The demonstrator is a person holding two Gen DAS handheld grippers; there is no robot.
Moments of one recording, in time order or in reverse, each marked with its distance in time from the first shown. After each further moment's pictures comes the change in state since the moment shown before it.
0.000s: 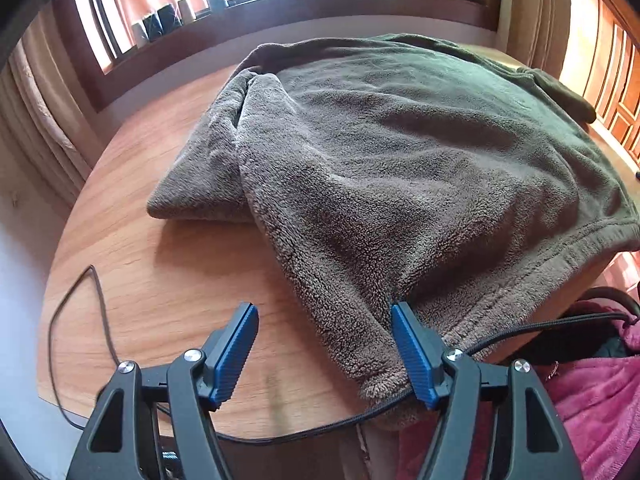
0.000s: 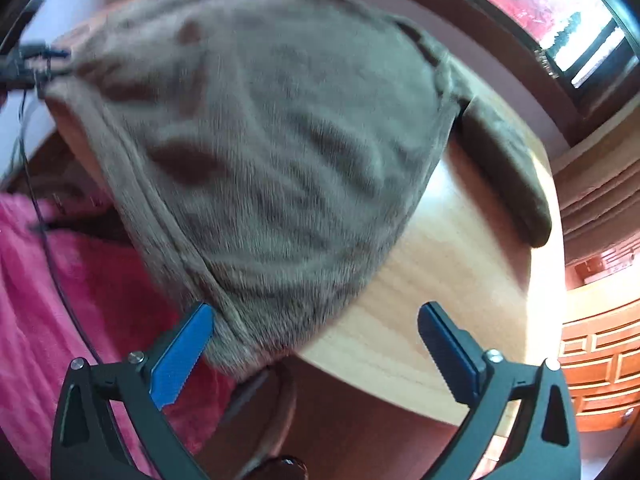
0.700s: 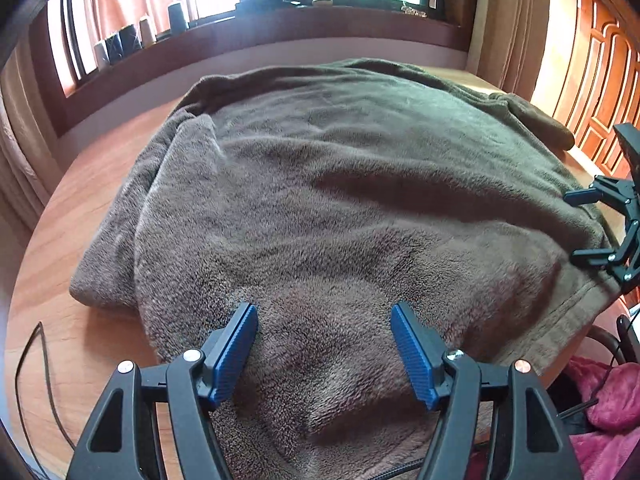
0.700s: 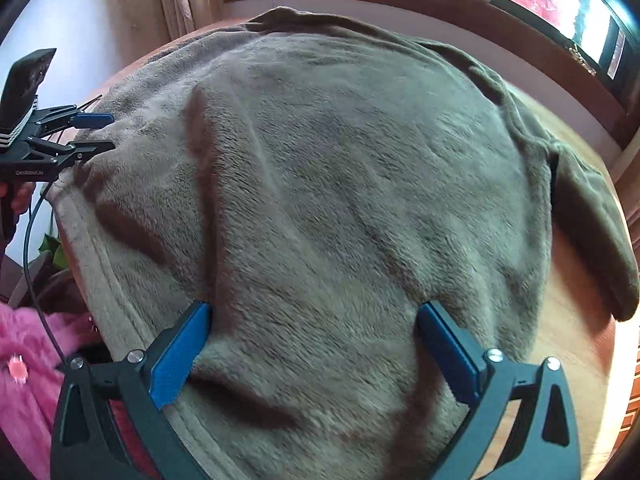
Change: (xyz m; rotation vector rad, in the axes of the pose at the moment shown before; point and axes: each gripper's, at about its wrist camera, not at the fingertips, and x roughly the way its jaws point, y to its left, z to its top) left arm 0.039 -0.044 0.046 -0.023 -0.072 -0.167; right arm 0.059 0.009 0.053 0.058 -0.059 0.193
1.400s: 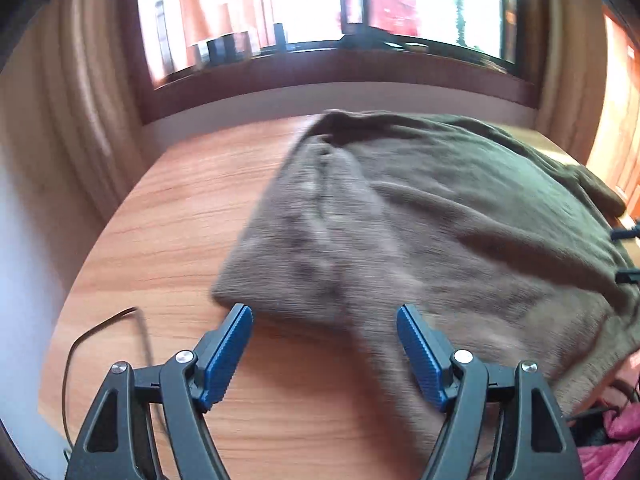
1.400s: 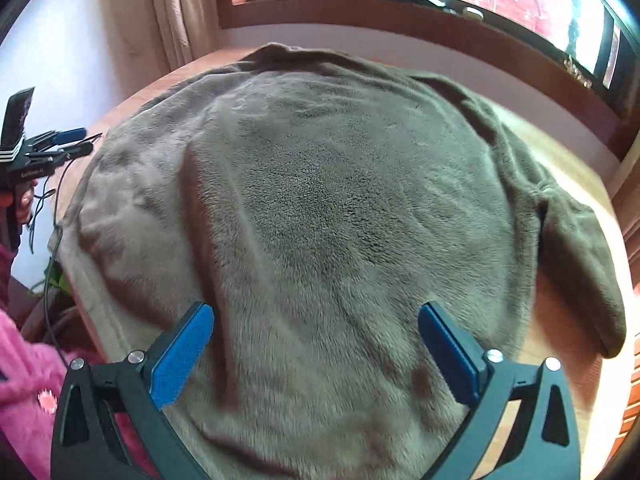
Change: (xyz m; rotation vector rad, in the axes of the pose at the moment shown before) left arm -0.050 0.110 -0.010 -0.229 -0.122 0.218; right arm -0.016 -0.005 0.054 0.041 -0.060 0.022
